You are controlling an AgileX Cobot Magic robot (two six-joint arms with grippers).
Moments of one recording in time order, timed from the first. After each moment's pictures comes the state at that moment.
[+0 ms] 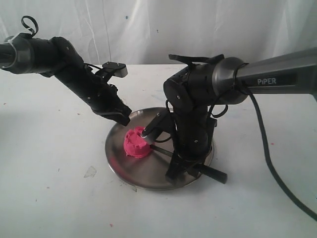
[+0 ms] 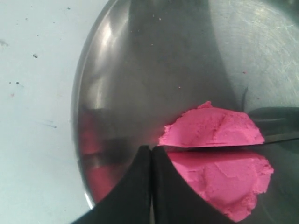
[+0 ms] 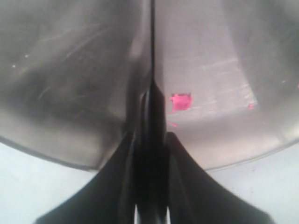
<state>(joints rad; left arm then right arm) -0.22 2.14 -1.62 -0.65 0.88 0.80 0.65 2.03 -1.36 -0.16 1.03 -0.23</state>
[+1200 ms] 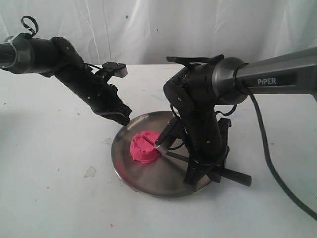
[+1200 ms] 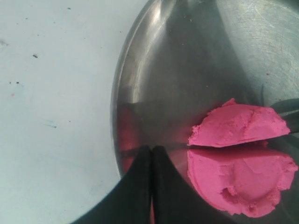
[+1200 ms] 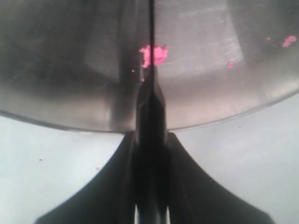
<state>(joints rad) -0.22 2.14 -1.62 -0.65 0.88 0.79 0.65 2.03 -1.36 -0.25 1.21 -0.23</state>
